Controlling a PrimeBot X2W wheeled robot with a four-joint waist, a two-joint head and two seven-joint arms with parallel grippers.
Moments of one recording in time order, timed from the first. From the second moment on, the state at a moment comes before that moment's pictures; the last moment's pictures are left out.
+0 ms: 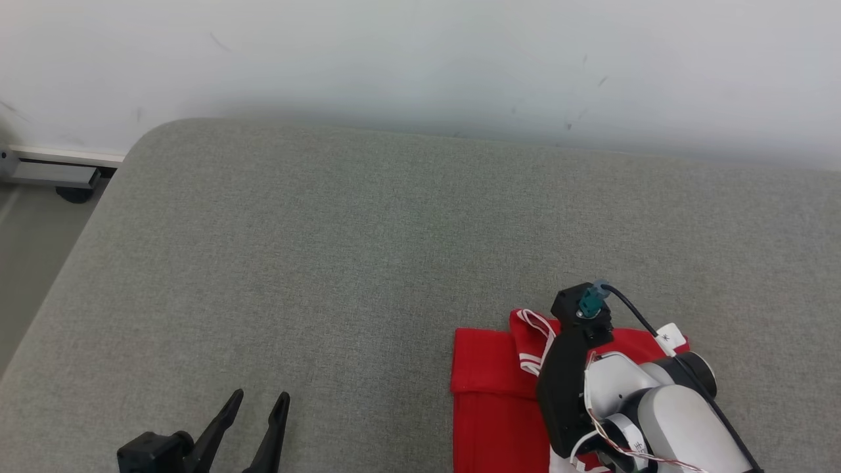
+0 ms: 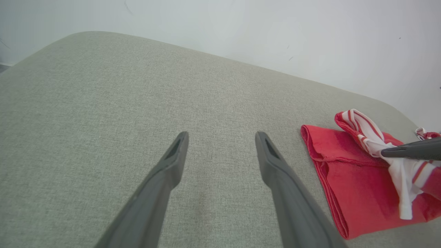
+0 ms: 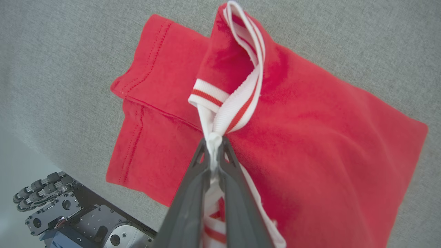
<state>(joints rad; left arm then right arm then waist) -0.01 0.31 -0.43 0.11 -0.52 0.00 -0.13 -0.25 -0.06 0.27 0.06 0.25 -0.04 1.07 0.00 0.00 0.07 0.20</state>
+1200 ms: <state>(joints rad) -0.03 0.30 -0.44 0.14 -0.52 -0.01 -0.14 -0.34 -0.06 0.46 0.17 0.44 -0.10 0.90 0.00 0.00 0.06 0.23</state>
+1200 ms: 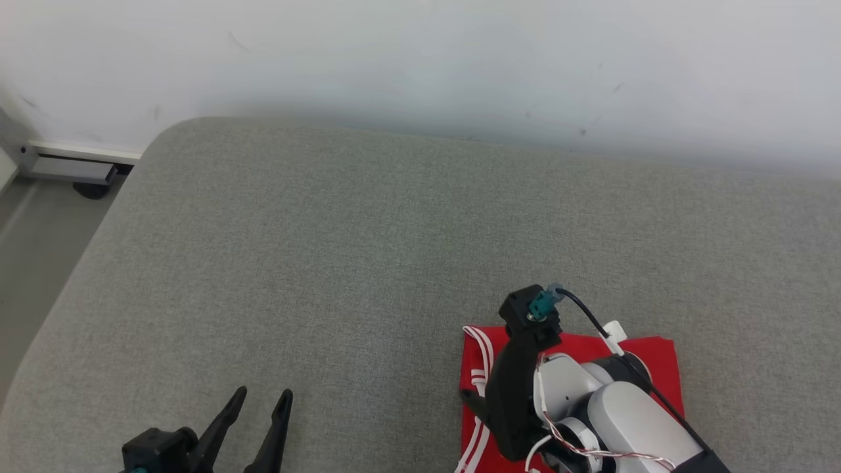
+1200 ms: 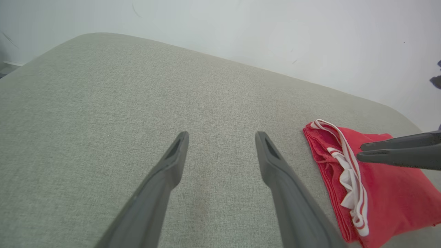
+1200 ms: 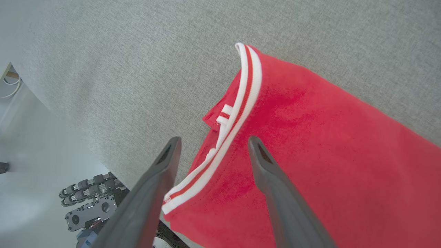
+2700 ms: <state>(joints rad) -0.01 0.34 -0.44 0.07 -0.51 0.01 -0.15 0.00 -0.11 0.02 0.04 0.27 -0.12 0.38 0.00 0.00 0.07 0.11</state>
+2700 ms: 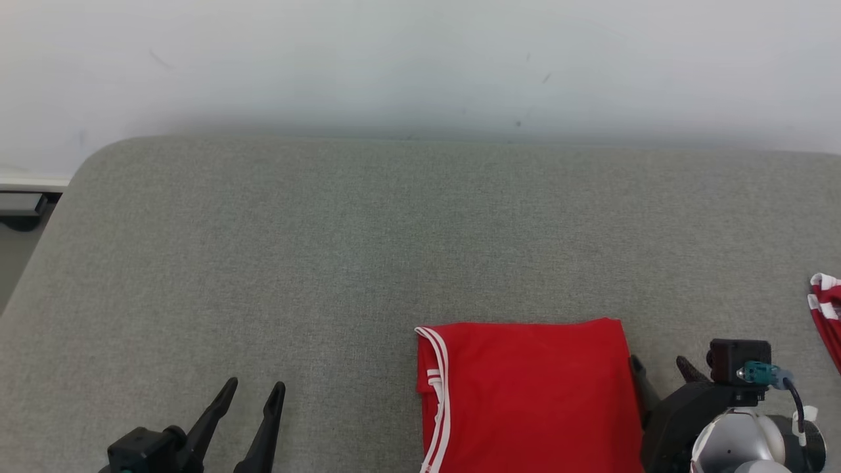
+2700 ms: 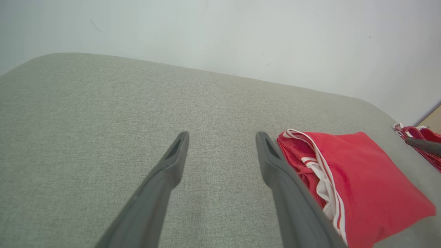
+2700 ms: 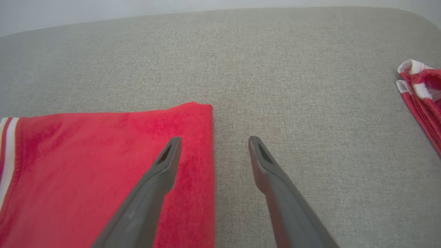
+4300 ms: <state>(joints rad) -0.05 0.34 -0.46 0.08 -0.51 -0.01 -0.12 -0.04 -0.08 -0.04 0.07 0.24 -0.13 0.81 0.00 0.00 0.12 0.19</state>
